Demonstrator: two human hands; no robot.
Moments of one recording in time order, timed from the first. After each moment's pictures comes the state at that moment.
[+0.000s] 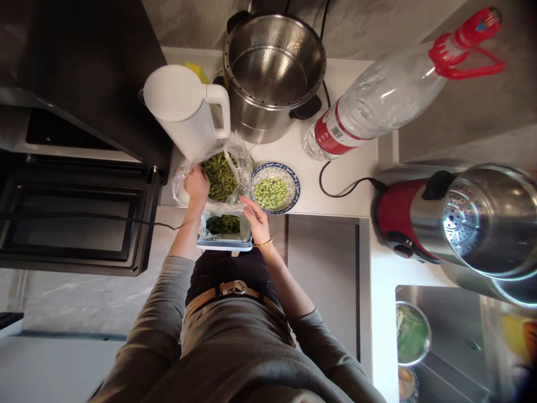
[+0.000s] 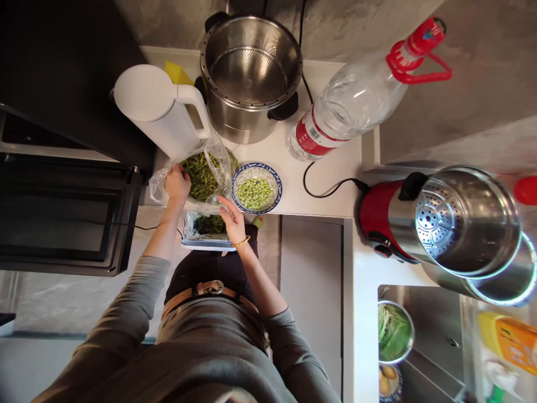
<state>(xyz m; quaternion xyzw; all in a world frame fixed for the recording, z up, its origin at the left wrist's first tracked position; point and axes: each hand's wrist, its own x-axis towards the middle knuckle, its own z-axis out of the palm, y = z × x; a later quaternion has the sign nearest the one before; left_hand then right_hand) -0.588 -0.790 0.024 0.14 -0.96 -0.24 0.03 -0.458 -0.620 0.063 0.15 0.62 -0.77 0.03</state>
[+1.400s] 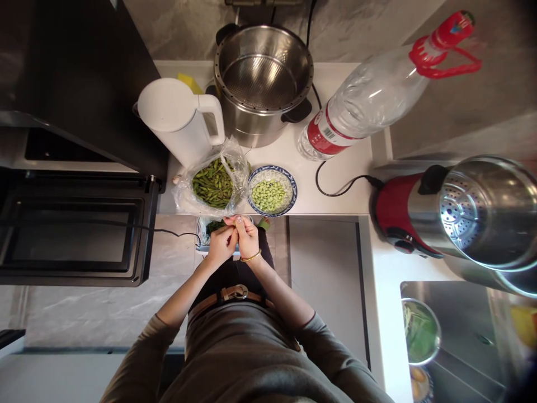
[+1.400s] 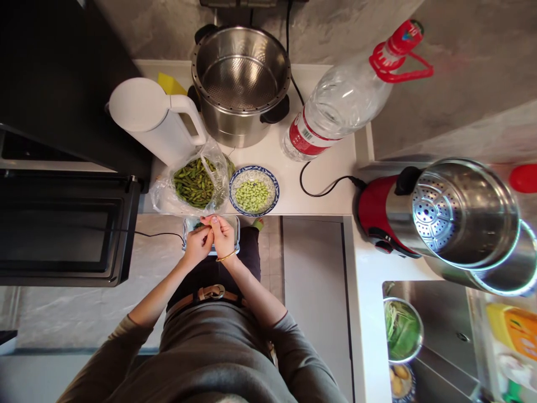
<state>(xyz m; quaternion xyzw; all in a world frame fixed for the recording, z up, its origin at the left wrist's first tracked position) -0.440 -0.750 0.060 -0.16 -0.89 -0.44 0.00 -0.439 -0.662 0.059 0.22 0.49 -0.84 0.02</state>
